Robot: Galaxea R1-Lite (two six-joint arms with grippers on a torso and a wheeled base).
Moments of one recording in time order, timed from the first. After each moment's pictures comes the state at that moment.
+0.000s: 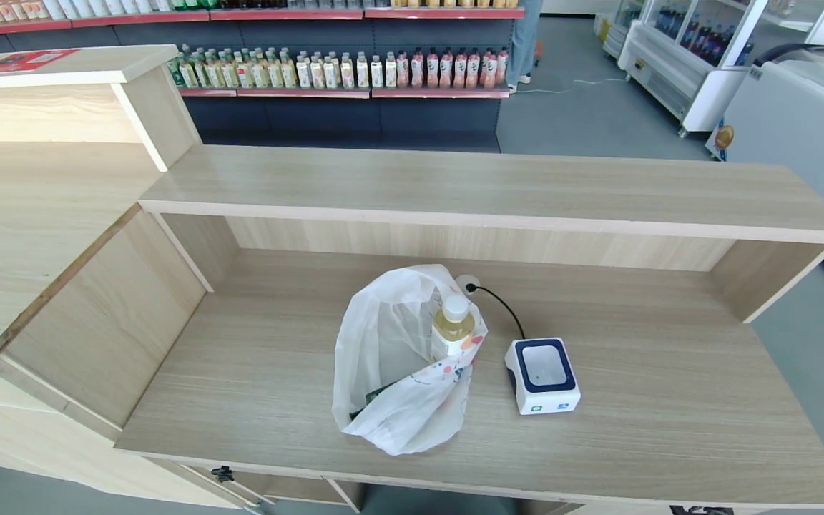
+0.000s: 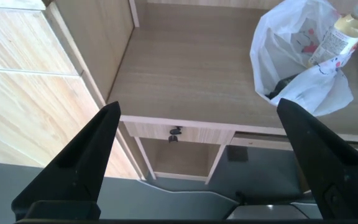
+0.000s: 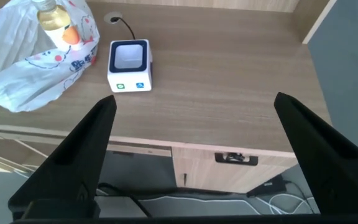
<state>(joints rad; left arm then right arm) 0.00 0.02 0.00 0.00 0.00 0.00 0.00 0.00 0.00 -0.01 0.02 -0.06</state>
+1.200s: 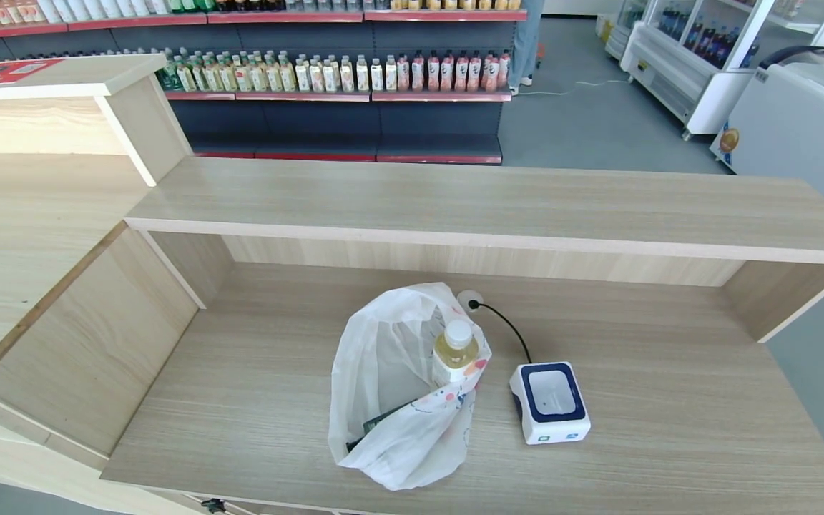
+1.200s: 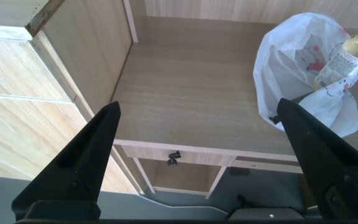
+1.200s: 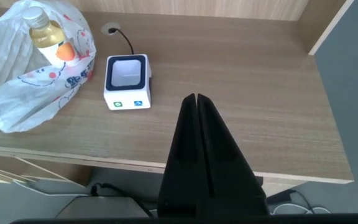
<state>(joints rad) 0.00 0.00 0.00 0.00 0.00 0.00 0.00 0.00 0.00 0.00 0.02 -0.05</state>
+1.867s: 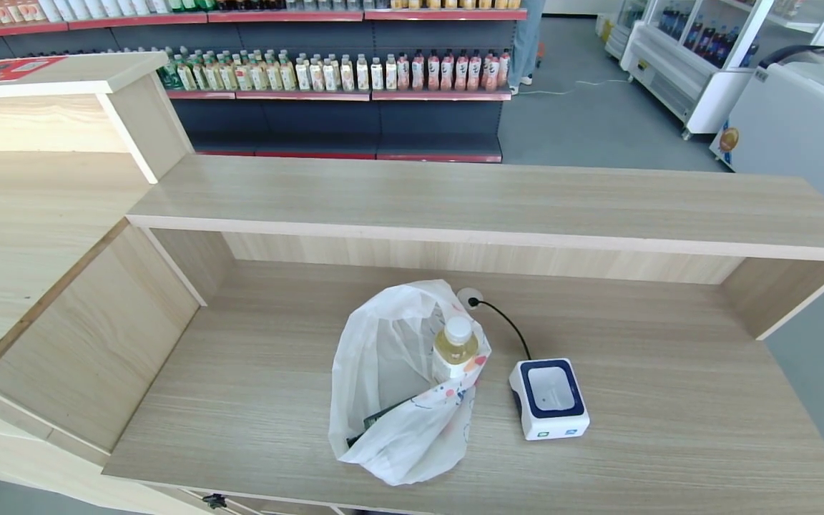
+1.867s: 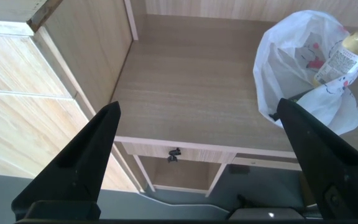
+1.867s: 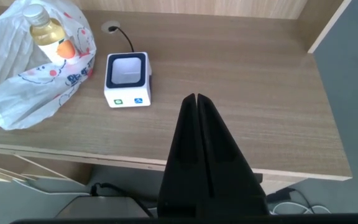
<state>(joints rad) 0.00 0.00 0.00 0.00 0.00 0.00 0.00 0.00 0.00 0.00 0.02 -0.05</state>
